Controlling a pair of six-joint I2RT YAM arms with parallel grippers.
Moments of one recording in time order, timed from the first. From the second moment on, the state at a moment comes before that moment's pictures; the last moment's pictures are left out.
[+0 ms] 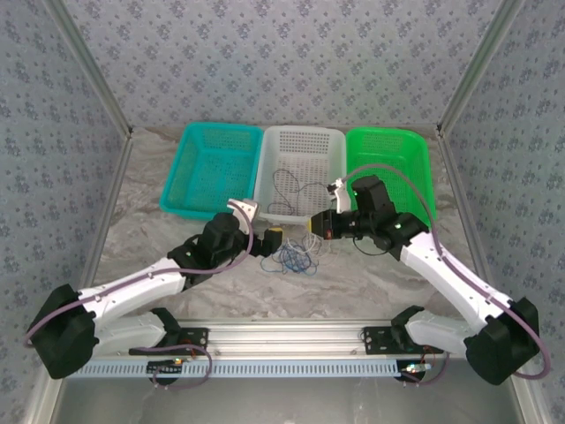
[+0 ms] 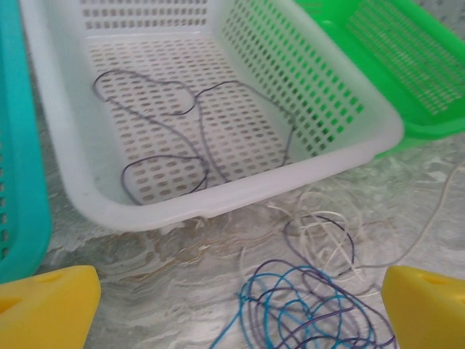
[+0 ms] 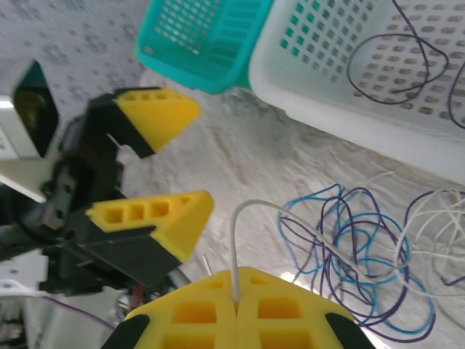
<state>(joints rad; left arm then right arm) -0.84 1.10 0.58 0.07 -0.09 -0.35 0.54 1.10 0.90 -0.46 -0.55 0.55</state>
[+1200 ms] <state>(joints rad) -0.91 1.10 0.40 0.58 0.14 -0.57 0.52 1.02 0.73 -0.11 -0.49 0.89</state>
